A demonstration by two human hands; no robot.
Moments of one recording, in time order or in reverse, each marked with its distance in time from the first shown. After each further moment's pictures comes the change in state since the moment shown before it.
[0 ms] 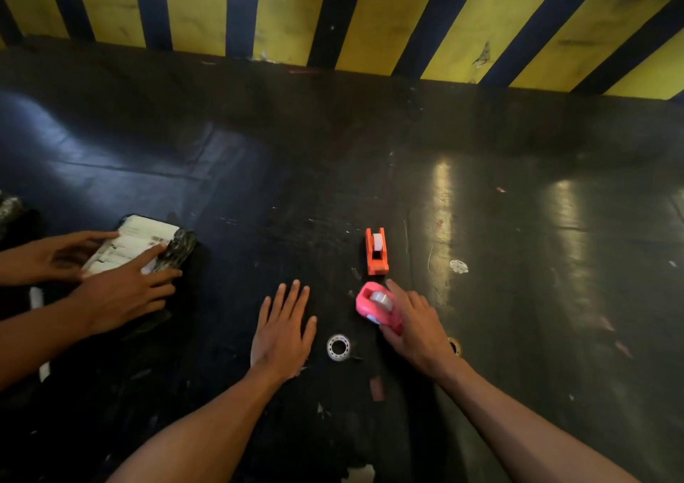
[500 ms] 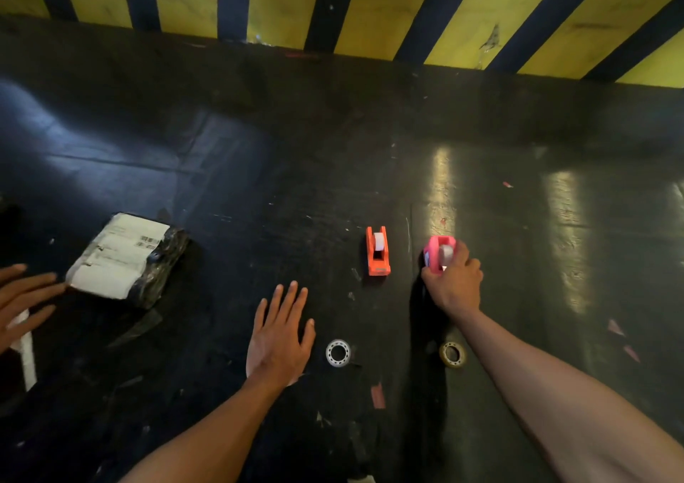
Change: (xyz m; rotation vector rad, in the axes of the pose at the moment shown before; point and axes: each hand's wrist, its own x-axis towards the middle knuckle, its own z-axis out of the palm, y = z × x) left_hand 0.002 -0.002 0.008 0.010 0.009 -0.022; right_hand 0.074 0.033 -0.041 0.169 0.260 0.613
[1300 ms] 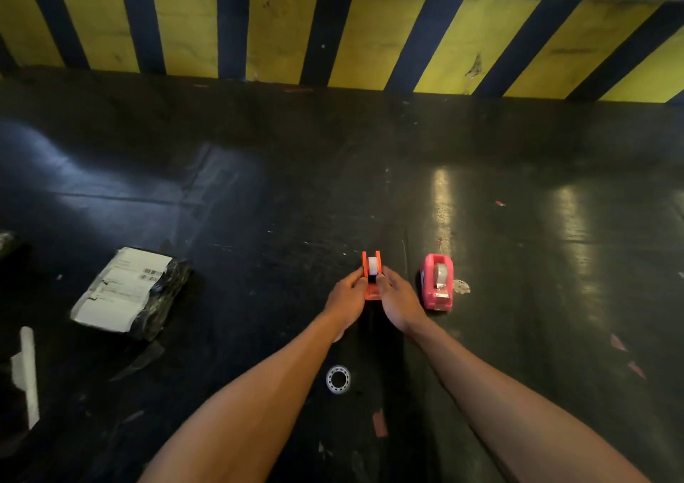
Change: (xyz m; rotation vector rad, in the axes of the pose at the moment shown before) left_hand 0.092 0.115 -0.075 -1.103 -0.321 -0.250; right_hand -0.026 -0.057 0.034 0.525 -0.473 -0.063
